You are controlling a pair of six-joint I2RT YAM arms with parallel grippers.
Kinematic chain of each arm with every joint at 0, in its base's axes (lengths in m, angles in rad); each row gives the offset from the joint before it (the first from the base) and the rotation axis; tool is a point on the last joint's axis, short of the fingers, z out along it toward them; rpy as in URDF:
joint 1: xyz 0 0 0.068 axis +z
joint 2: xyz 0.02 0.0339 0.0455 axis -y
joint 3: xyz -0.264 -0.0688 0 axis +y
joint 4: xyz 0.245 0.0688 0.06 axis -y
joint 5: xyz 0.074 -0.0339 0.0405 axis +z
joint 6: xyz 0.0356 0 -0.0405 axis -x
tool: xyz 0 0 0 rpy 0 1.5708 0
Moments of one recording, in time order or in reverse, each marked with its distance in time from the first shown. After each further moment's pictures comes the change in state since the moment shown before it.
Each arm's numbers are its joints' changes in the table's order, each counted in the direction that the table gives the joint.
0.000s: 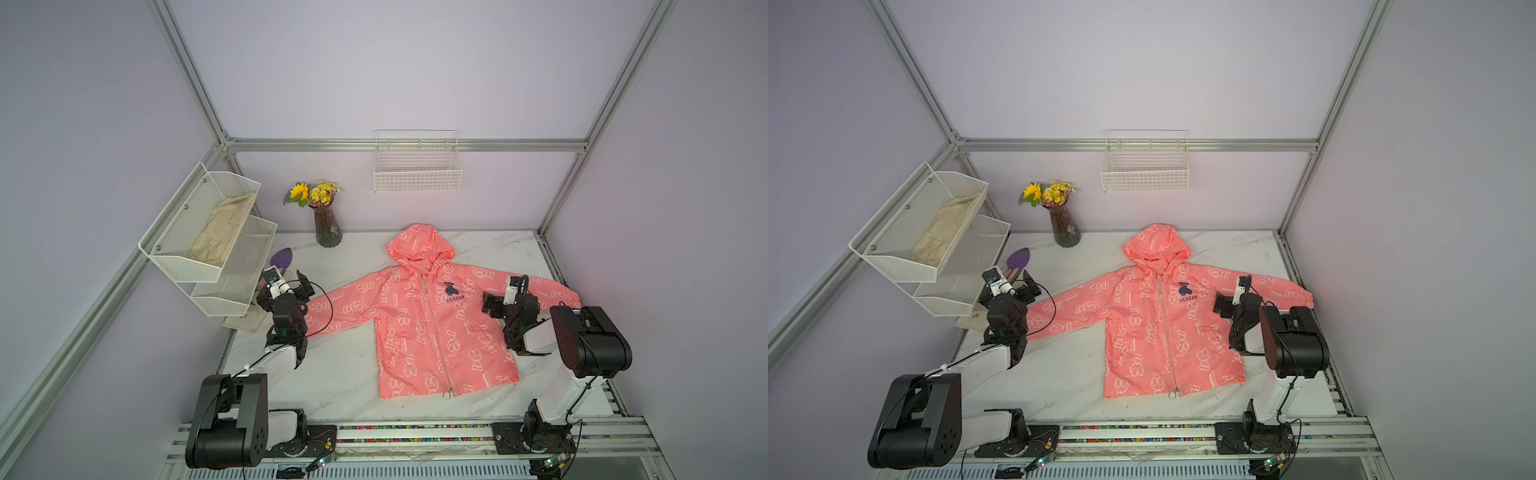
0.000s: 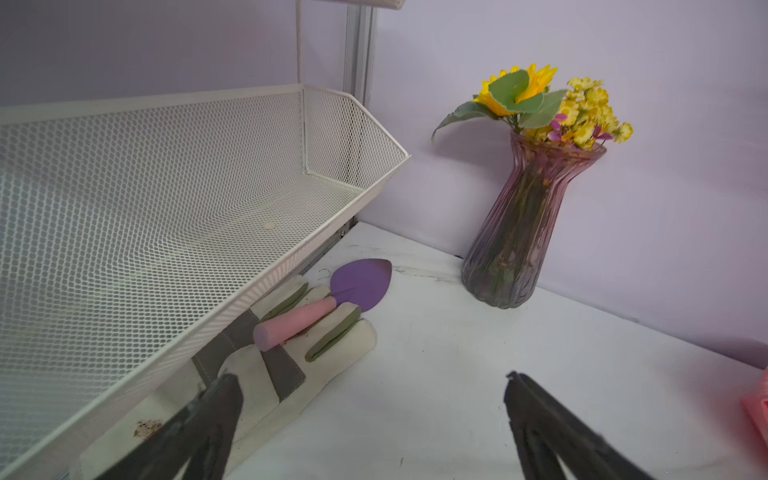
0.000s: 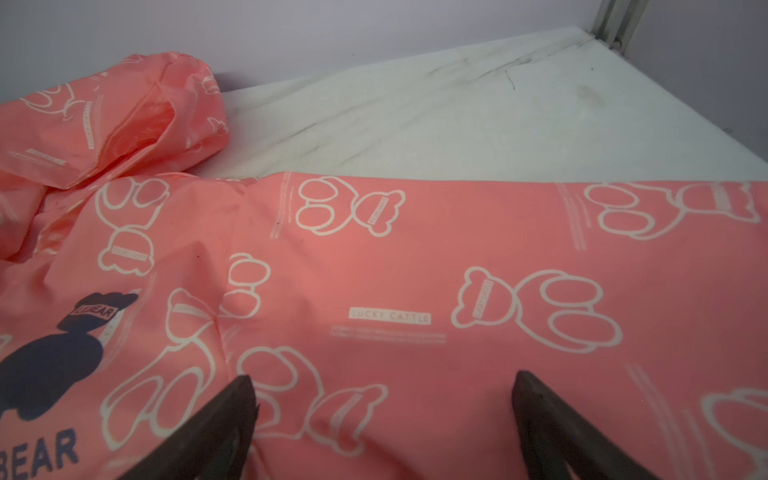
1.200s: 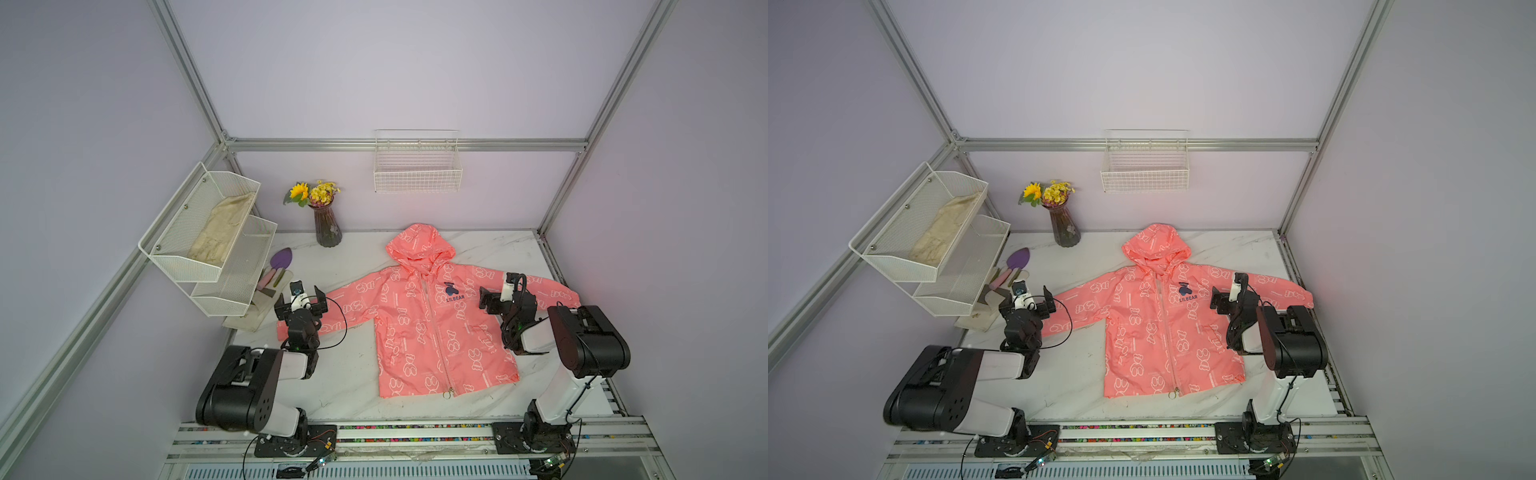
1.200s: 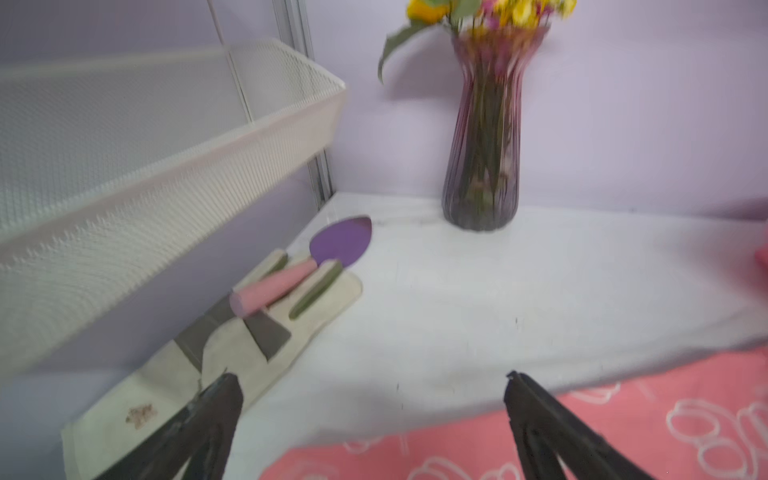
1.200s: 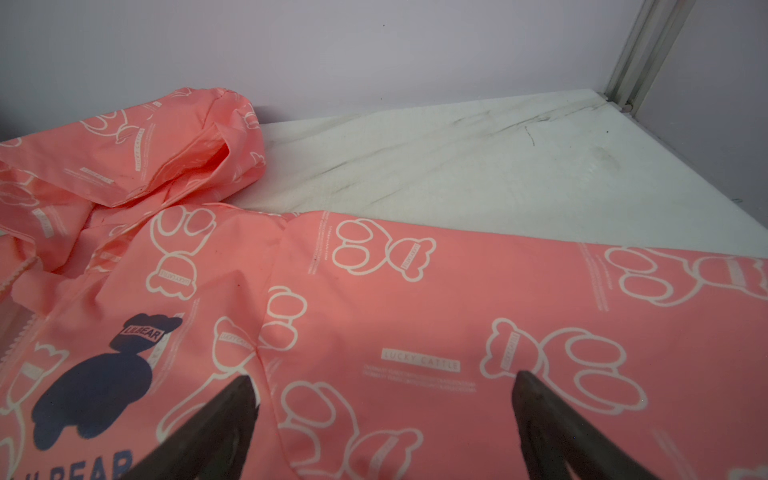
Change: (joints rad) left arm -0.119 -0.262 0.176 0.380 0.027 -0.203; right arm 0.017 0.006 -0.006 0.055 0.000 0.031
